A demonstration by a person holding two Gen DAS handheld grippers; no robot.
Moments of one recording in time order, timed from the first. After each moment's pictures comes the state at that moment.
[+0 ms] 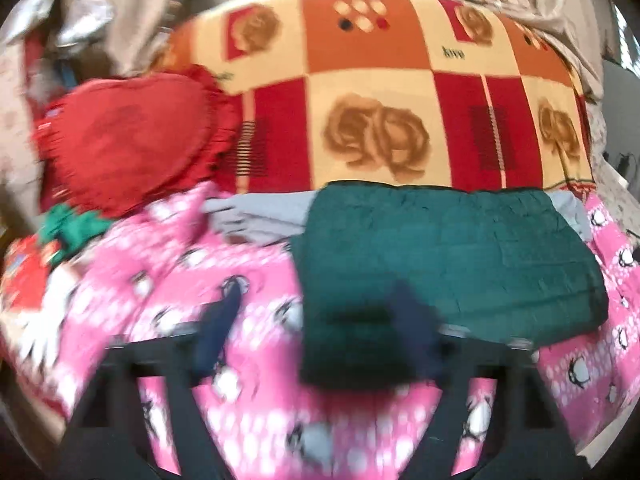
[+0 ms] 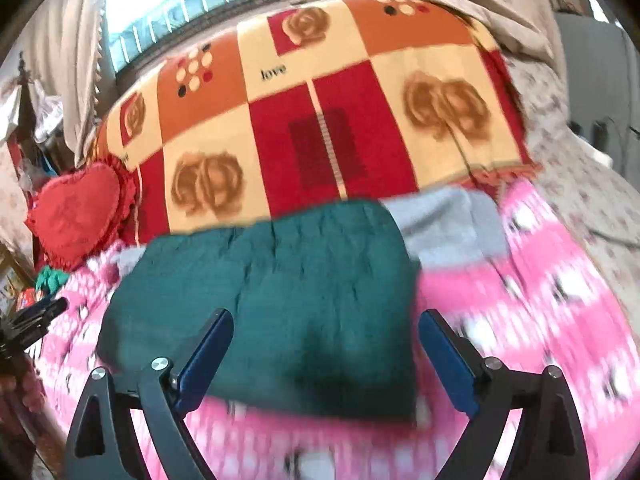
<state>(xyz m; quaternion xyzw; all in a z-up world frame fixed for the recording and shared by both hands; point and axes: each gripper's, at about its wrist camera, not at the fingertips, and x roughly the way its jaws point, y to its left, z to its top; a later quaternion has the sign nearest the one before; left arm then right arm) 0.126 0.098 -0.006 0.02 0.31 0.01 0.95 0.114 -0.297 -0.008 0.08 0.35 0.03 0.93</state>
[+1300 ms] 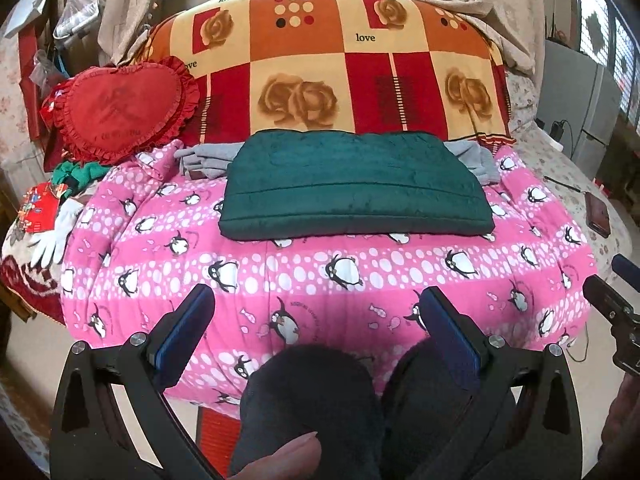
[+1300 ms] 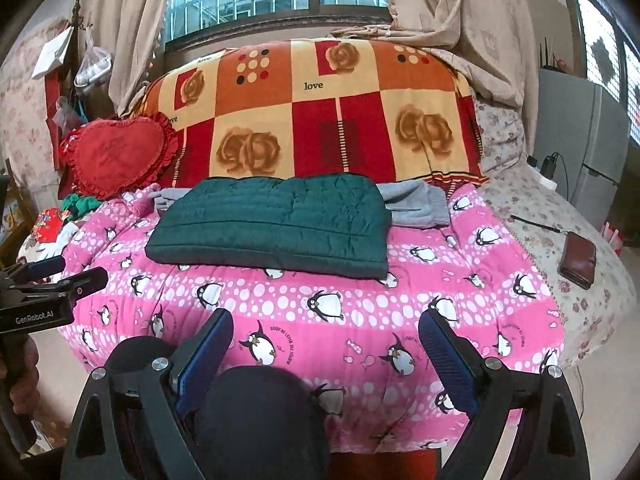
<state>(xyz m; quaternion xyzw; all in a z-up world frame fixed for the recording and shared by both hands) -0.051 0.011 0.011 0.02 0.37 -0.06 0.93 -0.089 -0.247 0.018 -0.01 0.32 0.03 0.95</state>
